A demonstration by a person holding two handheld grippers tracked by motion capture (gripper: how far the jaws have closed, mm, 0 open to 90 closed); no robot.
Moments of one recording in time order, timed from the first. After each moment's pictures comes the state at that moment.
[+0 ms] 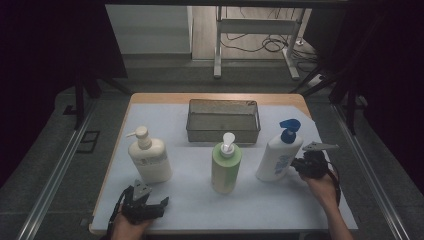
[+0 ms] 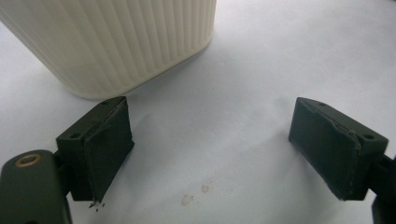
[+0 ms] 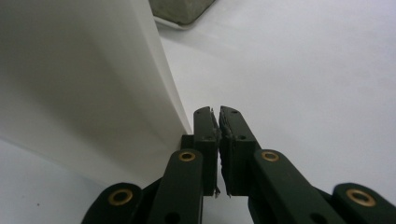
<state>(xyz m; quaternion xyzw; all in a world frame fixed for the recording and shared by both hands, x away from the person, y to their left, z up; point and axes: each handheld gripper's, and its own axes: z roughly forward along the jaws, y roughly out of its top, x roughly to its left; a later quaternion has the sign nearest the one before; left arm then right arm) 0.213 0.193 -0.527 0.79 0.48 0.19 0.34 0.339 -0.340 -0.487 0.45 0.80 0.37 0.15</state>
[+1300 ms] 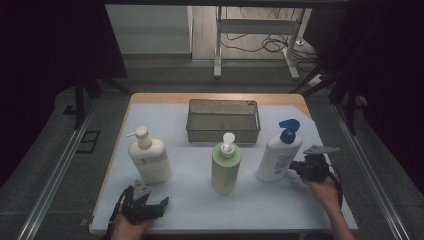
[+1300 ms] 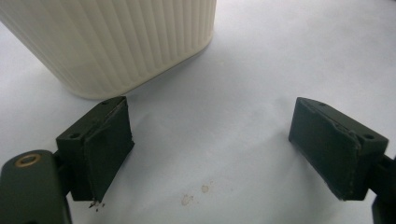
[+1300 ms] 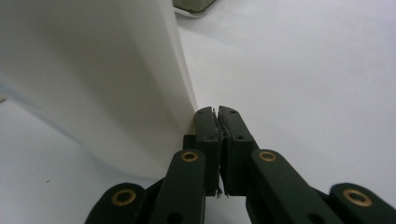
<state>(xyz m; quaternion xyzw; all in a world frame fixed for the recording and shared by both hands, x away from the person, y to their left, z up) 0.213 0.193 -0.527 0.79 0.48 0.19 0.34 0.333 -0.343 -0.492 0.43 0.81 0.38 0.14</state>
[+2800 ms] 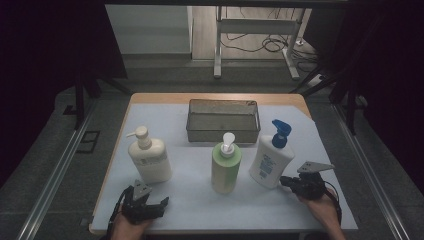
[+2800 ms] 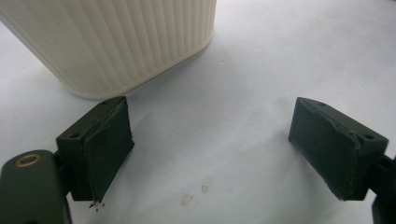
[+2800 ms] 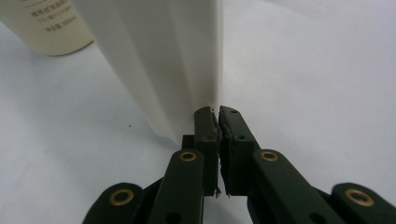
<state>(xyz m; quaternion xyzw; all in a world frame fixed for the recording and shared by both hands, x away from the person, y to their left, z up) 0.213 0.193 -0.527 0.79 0.48 0.19 0.34 0.283 -0.321 -0.499 0.39 0.83 0.38 0.12</state>
